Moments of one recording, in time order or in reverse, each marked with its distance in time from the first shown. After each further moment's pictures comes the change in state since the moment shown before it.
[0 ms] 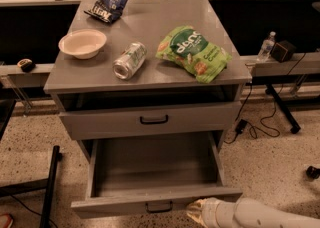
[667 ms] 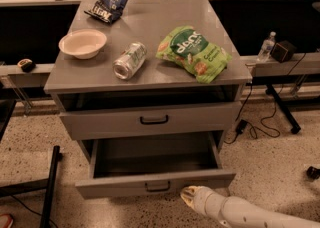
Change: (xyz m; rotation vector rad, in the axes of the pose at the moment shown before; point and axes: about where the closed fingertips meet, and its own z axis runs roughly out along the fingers) arm 0.000 -0.056 0.041 0.222 -0.005 -0.008
